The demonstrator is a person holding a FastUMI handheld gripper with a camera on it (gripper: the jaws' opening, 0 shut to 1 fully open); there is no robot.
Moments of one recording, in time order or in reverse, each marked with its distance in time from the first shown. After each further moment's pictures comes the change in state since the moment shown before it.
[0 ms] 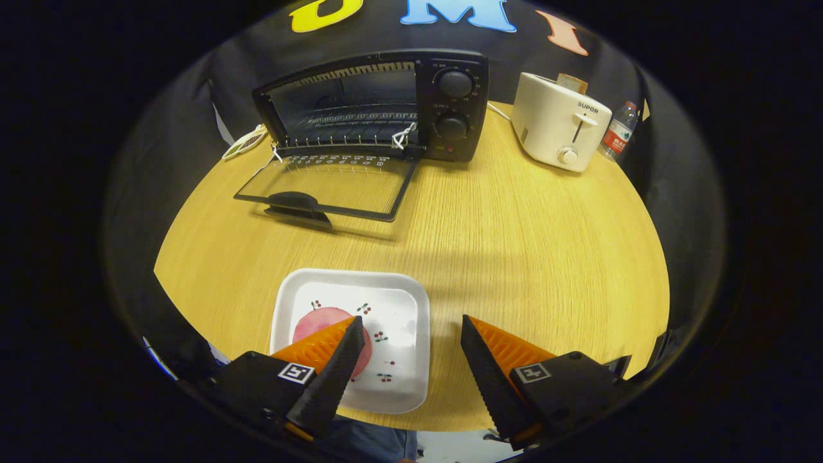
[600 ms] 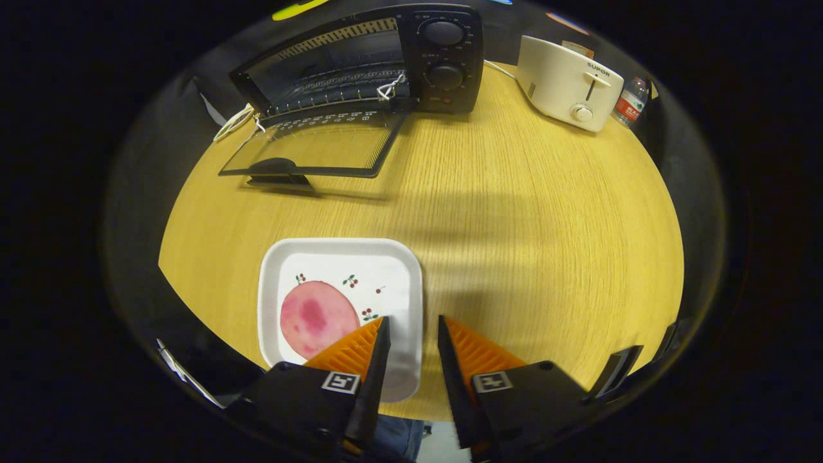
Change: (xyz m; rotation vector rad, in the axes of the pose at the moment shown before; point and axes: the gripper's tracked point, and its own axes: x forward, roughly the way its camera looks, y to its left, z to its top) arm 0.009 -0.002 -0.020 0.027 0.174 0.056
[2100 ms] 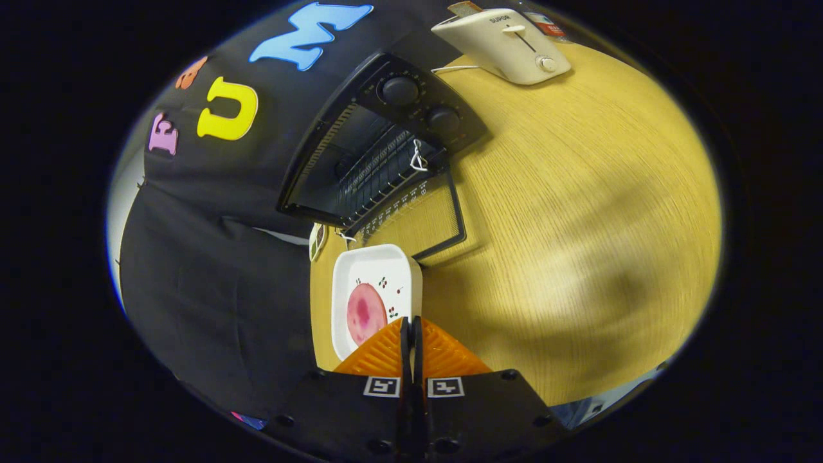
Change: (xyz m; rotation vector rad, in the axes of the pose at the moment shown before) arm -0.060 0.082 0.086 0.577 -0.255 0.532
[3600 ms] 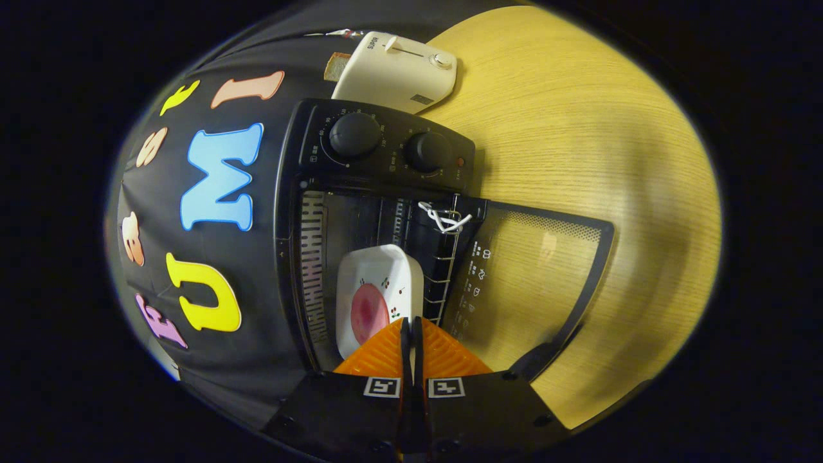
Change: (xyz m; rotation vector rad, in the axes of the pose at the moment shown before) arm 0.132 0.070 0.114 0.704 -0.589 0.049
